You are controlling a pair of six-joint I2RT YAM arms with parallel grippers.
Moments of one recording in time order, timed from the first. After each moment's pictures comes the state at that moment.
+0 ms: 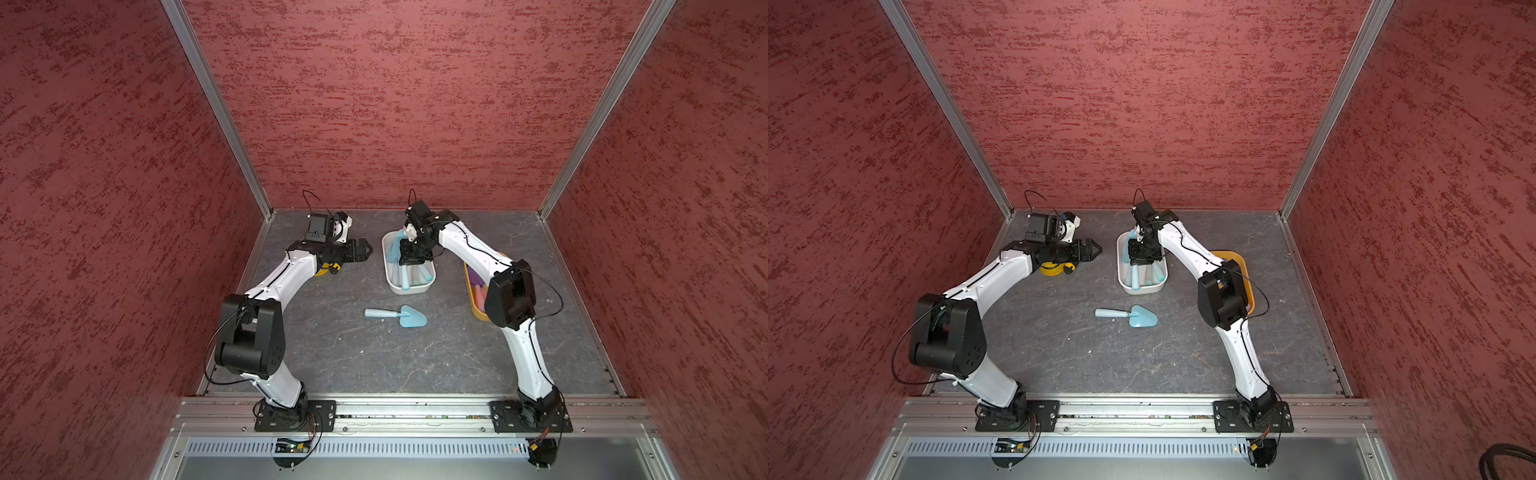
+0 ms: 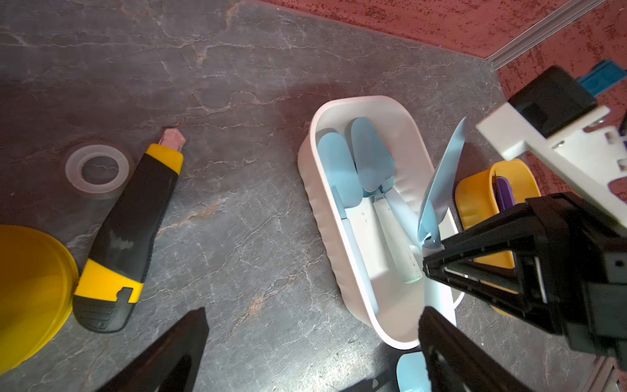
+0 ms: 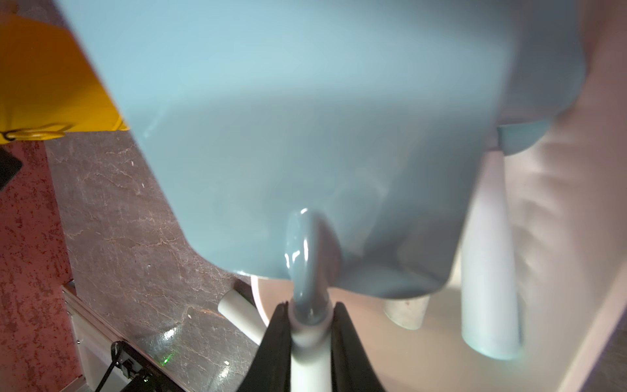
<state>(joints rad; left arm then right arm) -0.16 1.64 1.22 -0.40 0.39 -0.23 0.54 2.31 2.18 -1.09 -0.33 0.47</state>
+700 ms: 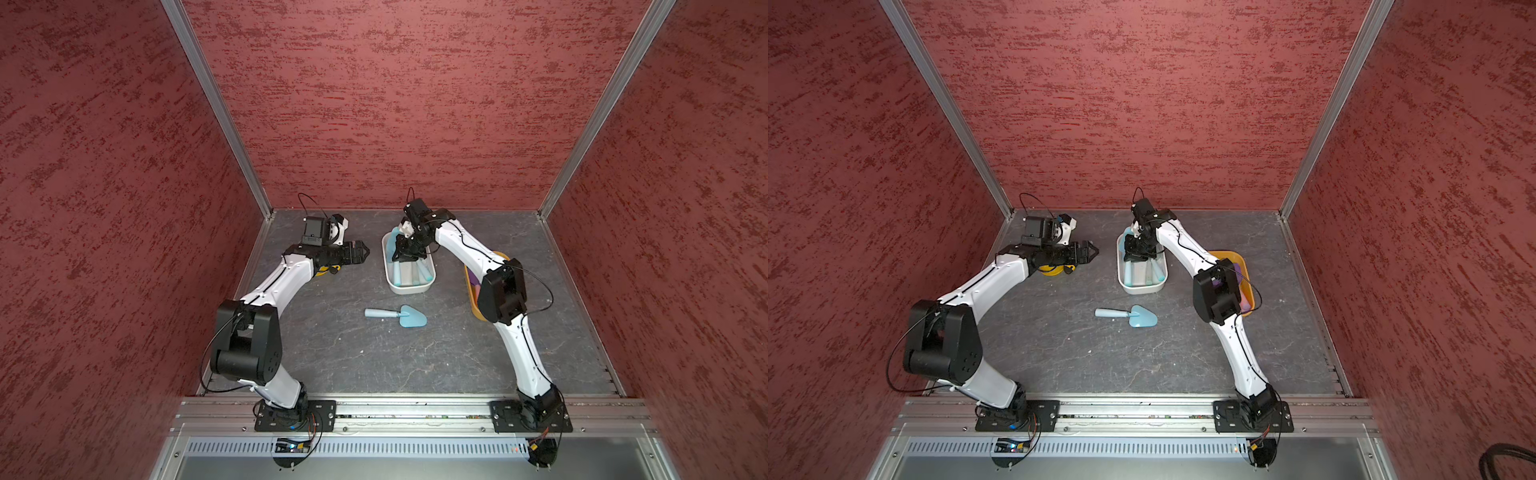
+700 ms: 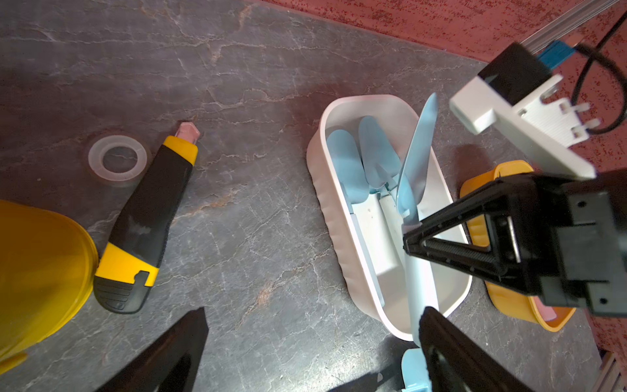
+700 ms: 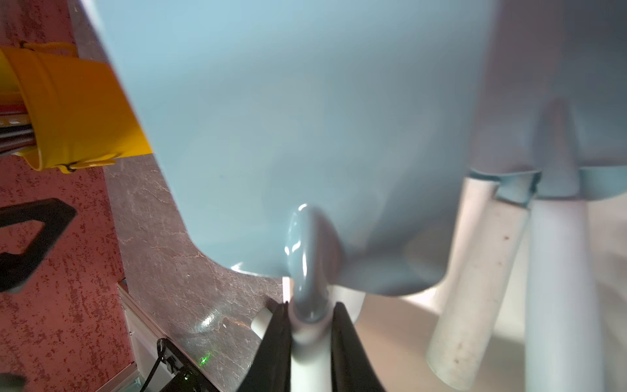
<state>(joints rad) -0.15 1.60 1.16 -0.38 0.40 -0.23 0.52 2.40 2.32 -1.07 -0.43 0.51</state>
